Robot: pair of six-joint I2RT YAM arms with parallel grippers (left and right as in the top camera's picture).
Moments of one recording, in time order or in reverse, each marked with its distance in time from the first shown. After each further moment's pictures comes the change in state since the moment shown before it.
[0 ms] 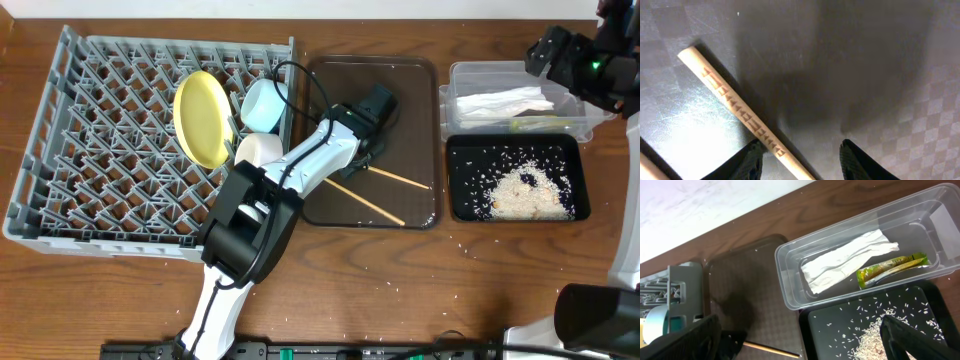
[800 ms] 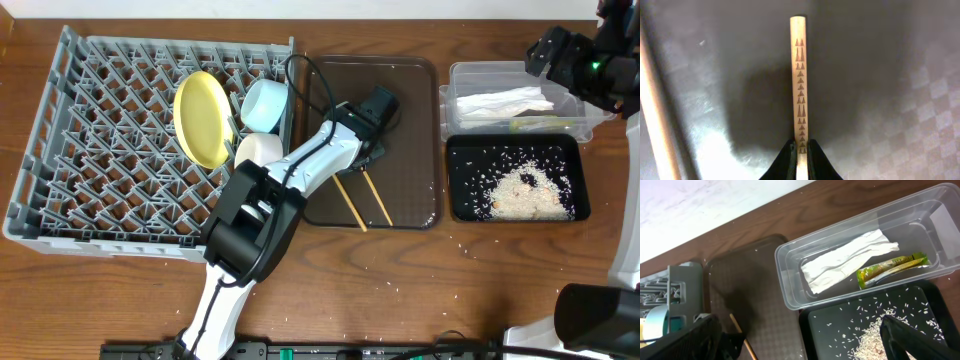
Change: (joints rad) left arm -0.006 0.016 0.000 0.032 -0.023 0.245; right arm 0.000 0.000 0.000 0.000 0.000 0.000
